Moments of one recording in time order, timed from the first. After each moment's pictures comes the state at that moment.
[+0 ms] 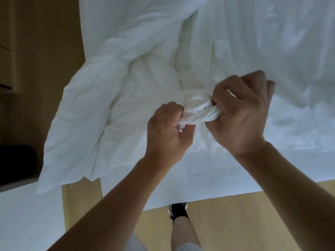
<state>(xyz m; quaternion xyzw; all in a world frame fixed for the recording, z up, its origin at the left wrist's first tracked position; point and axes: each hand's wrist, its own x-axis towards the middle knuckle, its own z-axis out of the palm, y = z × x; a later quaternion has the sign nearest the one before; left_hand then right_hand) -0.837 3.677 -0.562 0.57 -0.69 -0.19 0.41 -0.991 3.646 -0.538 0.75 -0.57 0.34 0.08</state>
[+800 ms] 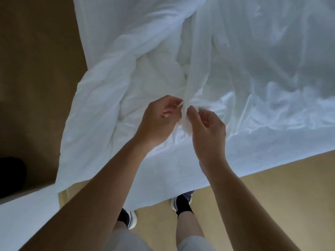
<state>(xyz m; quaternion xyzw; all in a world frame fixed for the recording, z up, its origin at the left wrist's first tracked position) -0.762 3.673 -0.562 0.56 -0.52 -0.58 0.28 -0.890 3.722 -0.549 0.32 -0.76 0.39 -0.42</state>
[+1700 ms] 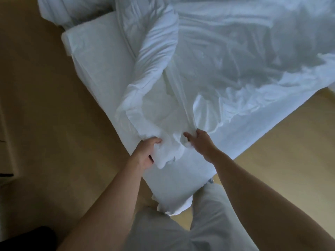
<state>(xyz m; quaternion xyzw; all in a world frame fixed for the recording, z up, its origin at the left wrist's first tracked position) -0.637 3.706 -0.513 0.60 -0.25 -0.75 0.15 -0.838 3.769 -0.536 0.26 -0.77 0.34 -0.47</state>
